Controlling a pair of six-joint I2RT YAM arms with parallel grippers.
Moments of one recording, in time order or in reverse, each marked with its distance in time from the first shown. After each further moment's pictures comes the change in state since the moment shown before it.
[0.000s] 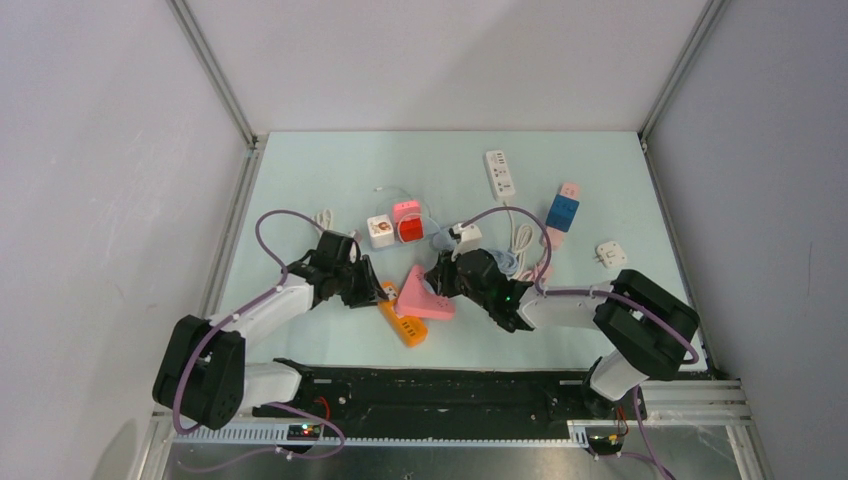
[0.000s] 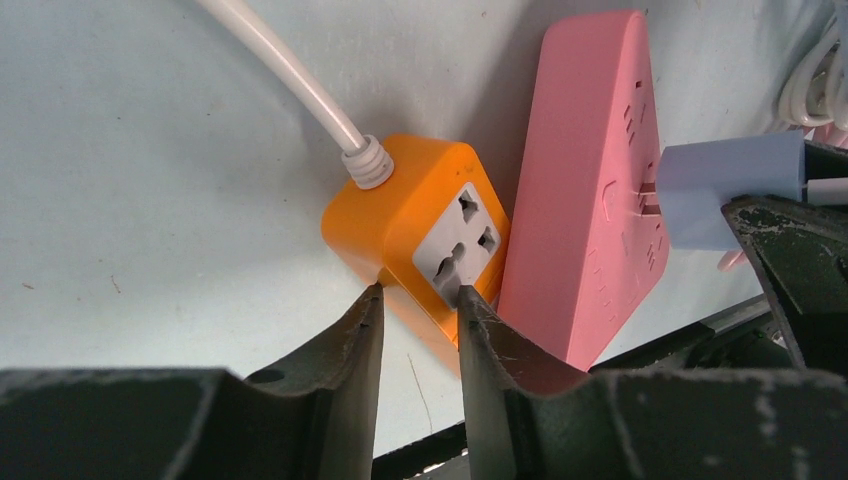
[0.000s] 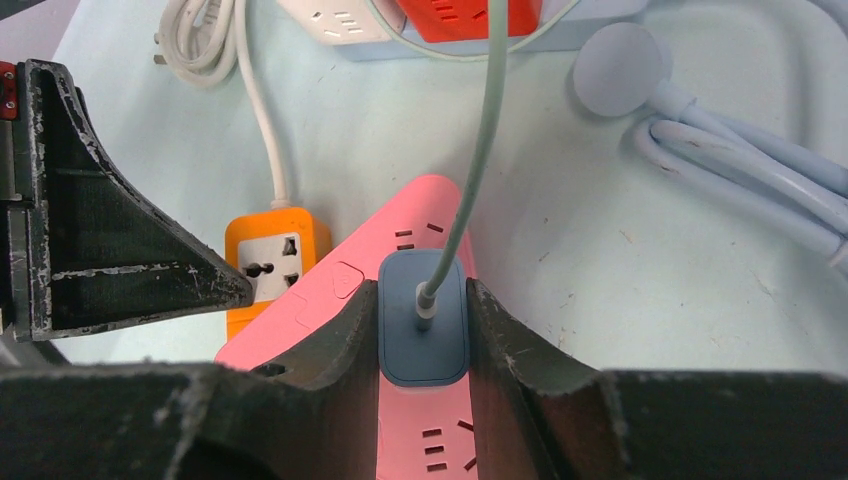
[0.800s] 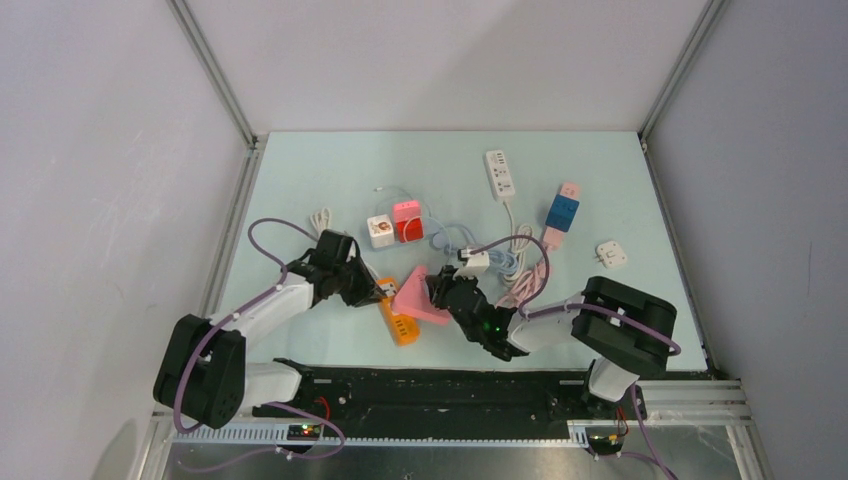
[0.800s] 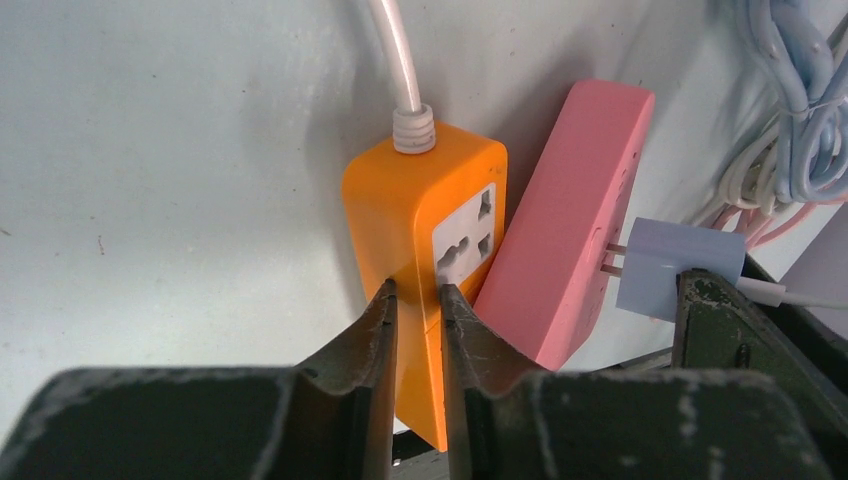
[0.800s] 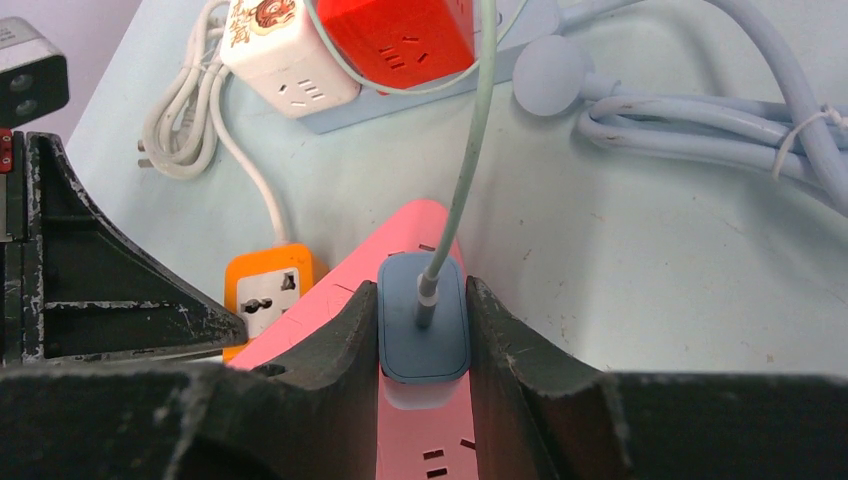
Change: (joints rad) left arm 0.004 0.008 0.008 -0.010 -0.032 -0.206; right arm 0.183 0.077 -0.084 0.228 0.456 0.133
